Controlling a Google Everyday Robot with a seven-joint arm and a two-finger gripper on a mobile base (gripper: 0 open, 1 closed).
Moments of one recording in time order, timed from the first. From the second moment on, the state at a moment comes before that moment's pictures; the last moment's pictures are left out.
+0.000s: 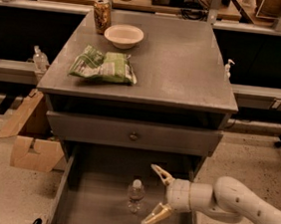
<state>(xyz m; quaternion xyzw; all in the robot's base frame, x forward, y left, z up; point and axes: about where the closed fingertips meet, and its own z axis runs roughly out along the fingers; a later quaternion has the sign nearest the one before) 0.455 -0.062 0.539 -0.57 0.60 0.31 0.46</state>
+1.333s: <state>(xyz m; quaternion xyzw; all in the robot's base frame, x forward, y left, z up) 0.479 -0.004 0.455 -0.52 0.60 0.42 0.43</state>
